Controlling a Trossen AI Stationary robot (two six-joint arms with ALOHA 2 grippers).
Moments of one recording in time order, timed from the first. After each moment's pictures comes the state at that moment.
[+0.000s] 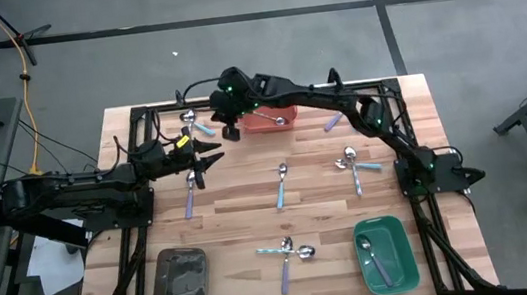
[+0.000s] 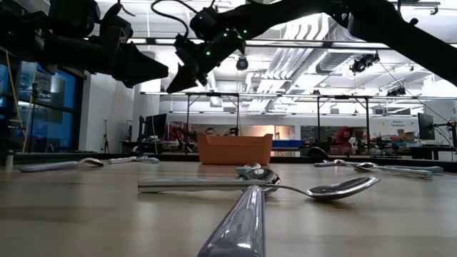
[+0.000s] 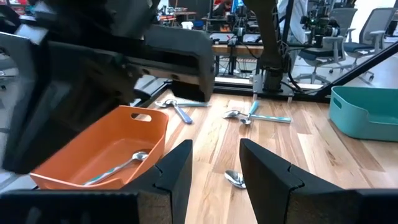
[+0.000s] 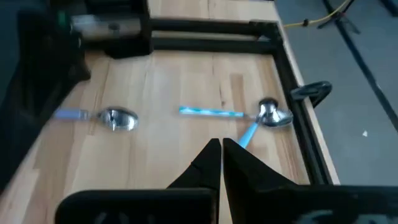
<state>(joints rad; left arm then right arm) 0.33 0.91 0.20 0.63 0.08 0.01 -0.36 2.38 2.31 -0.57 -0.19 -0.26</state>
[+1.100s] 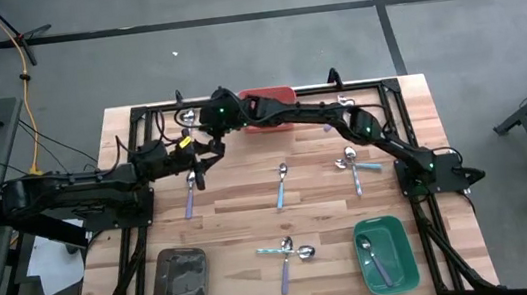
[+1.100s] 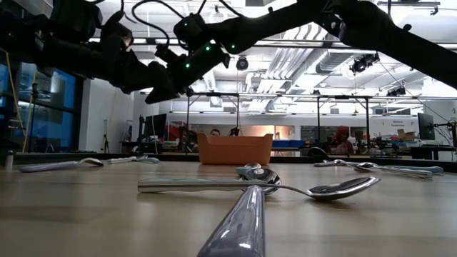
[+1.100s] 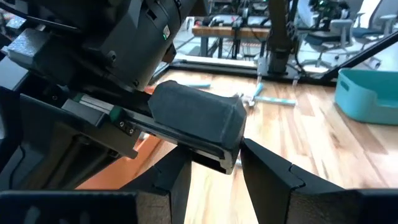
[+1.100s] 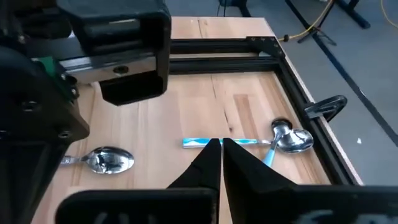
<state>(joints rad) 0.33 0.91 0.20 0.58 0.07 0.01 -0.28 2.50 2.31 -0.35 -0.08 -0.15</state>
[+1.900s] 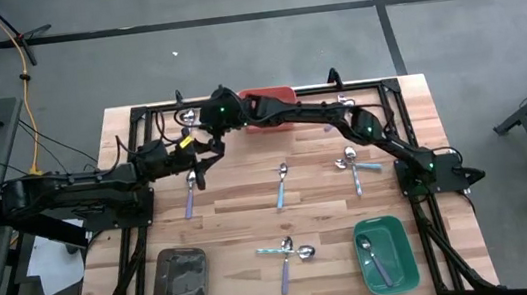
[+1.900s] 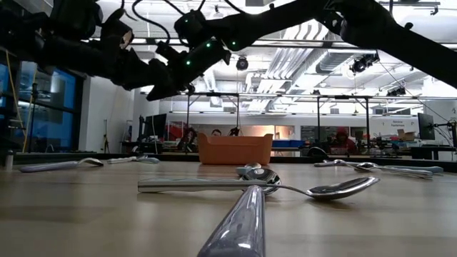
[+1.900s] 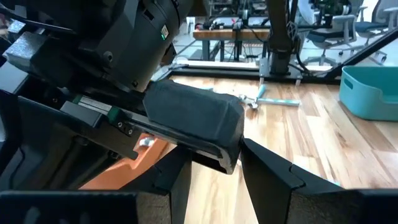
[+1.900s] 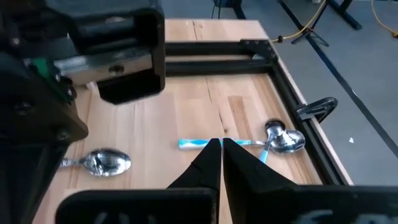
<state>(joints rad) 0.33 0.91 0.21 0.57 0.05 0.05 -0.27 2.47 2.31 -0.36 -0.06 -0.15</state>
